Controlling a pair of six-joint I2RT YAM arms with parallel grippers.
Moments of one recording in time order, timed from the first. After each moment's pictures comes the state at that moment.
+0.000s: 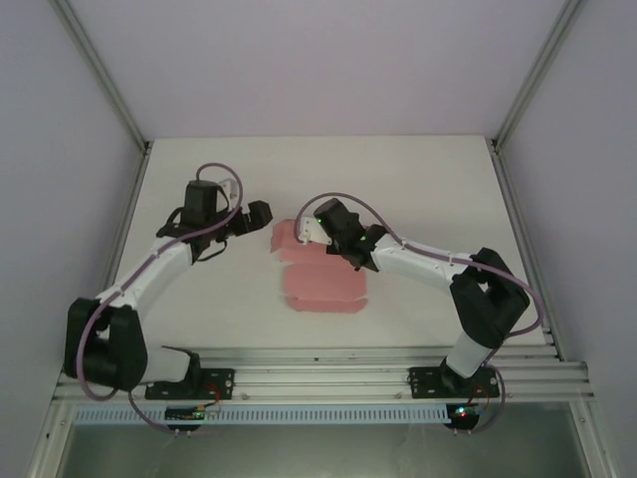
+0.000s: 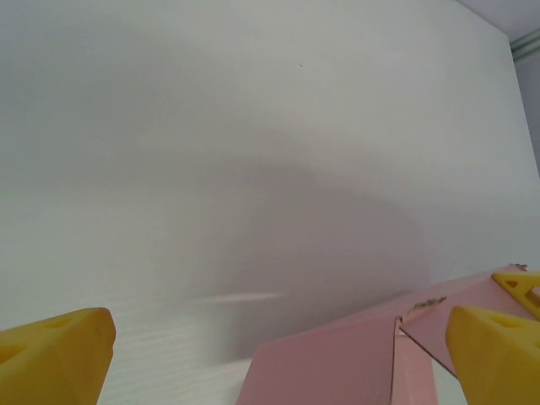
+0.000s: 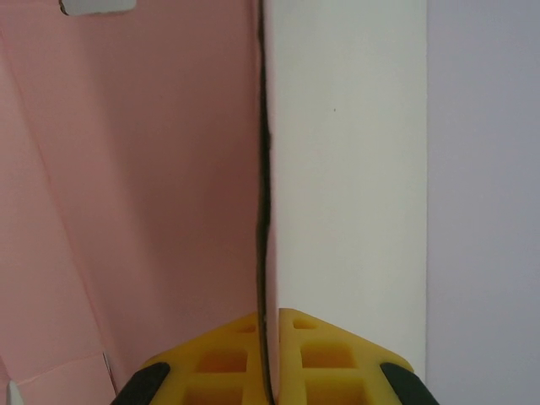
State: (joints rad) left arm -0.25 1.41 0.95 -0.27 0.37 -0.51; right arm 0.81 1.66 1.12 -0.25 0.44 -0.88
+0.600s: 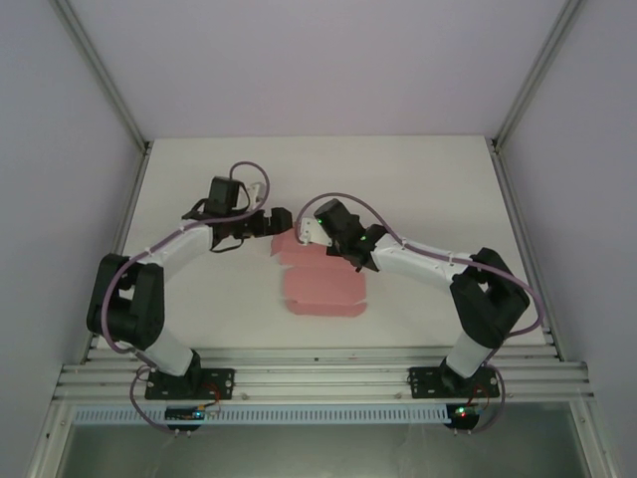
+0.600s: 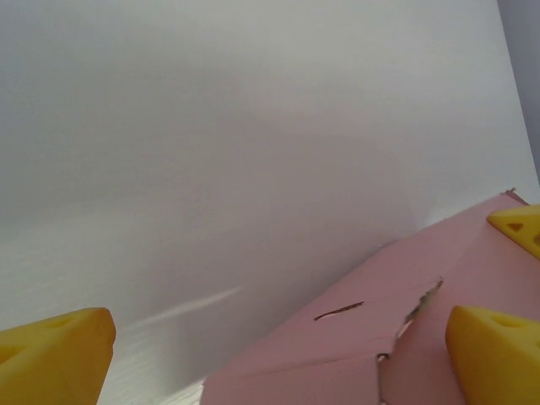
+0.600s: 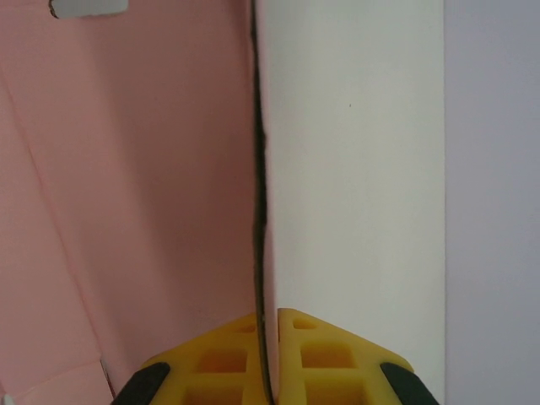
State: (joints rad) left arm -0.32 1.57 0.99 -0.24 0.52 -0.39; right arm 0.80 1.66 1.12 -0.28 0.42 -0.84
